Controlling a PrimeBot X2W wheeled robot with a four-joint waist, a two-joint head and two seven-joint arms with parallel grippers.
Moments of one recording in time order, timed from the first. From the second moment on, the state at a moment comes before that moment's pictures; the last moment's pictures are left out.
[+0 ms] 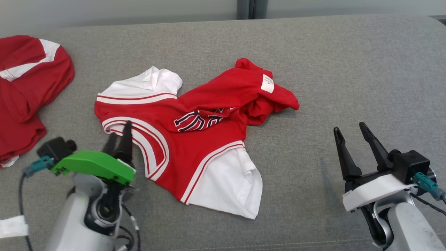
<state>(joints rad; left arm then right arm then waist) -0.32 0.18 -0.26 0.32 -1.07 0.12 0.01 -0.06 -0.12 0.13 0.15 0.19 0.12 -0.25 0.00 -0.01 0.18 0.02</state>
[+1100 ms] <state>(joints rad) 0.02 0.09 -0.50 0.18 -1.08 0.11 0.06 -0.03 -0.13 0.15 0.14 0.19 0.12 -0.25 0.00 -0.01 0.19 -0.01</state>
